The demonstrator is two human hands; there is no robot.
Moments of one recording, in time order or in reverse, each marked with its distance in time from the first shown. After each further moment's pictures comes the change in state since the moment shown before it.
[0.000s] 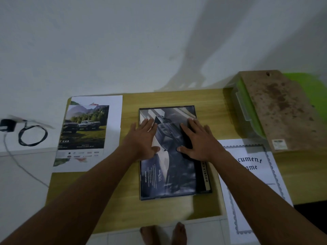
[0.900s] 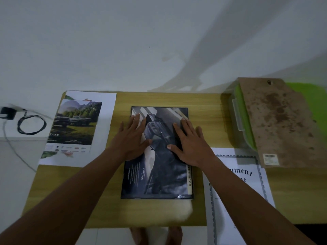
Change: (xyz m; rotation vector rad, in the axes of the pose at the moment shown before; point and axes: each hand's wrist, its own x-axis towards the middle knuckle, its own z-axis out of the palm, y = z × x) left_hand 0.009 0.014 0.005 -0.128 0.070 -0.180; right_hand 0.004 0.019 -0.002 0.002 0.067 -0.091
